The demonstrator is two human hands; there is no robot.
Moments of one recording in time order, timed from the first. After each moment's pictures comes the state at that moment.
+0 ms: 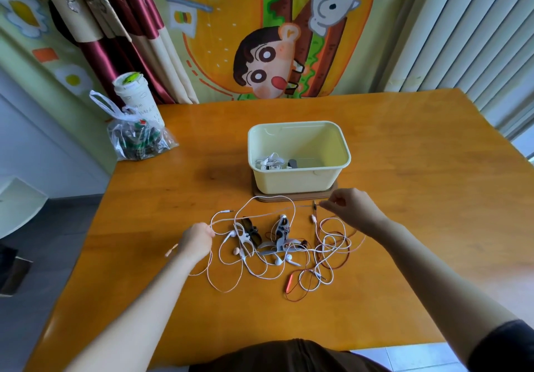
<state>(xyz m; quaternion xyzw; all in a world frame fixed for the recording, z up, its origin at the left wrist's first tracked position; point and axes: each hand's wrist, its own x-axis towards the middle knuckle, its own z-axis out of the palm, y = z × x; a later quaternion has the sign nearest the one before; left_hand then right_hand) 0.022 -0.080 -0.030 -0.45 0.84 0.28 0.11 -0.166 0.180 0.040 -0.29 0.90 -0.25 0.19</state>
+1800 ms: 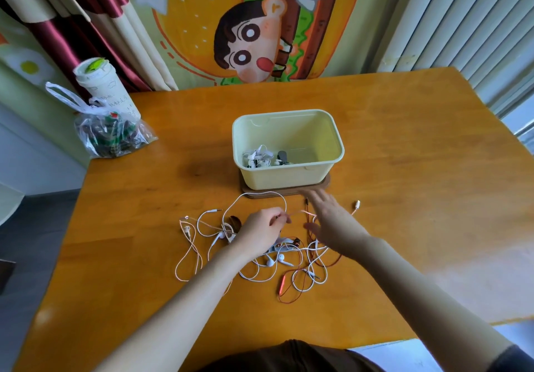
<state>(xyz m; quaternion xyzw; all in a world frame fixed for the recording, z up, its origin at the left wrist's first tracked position) -0.053 0.015 0.013 -0.17 0.87 0.45 0.09 -0.140 0.161 0.035 -0.36 0.89 -0.17 0.20</state>
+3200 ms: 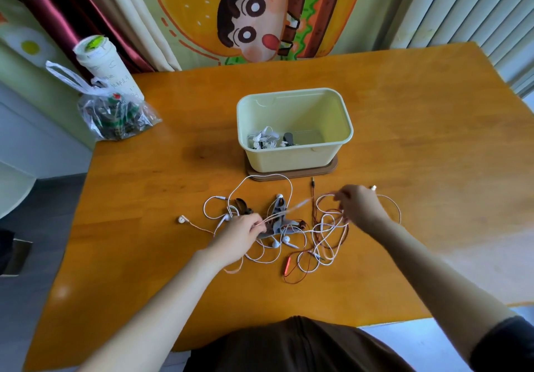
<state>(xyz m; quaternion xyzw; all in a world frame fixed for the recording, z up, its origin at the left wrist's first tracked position) -0.004 -0.012 -0.018 -0.17 0.89 0.39 0.16 -0.167 0.188 -0.007 -0.14 0.93 -0.26 0.23</state>
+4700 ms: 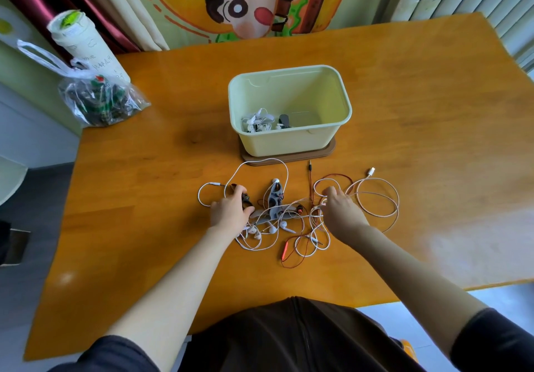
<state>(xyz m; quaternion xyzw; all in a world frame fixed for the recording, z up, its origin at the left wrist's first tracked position) -0.026 -0.022 -0.068 -0.29 0.92 0.20 0.15 -0.123 0.184 -0.038 -0.21 0.94 -0.08 0.25</state>
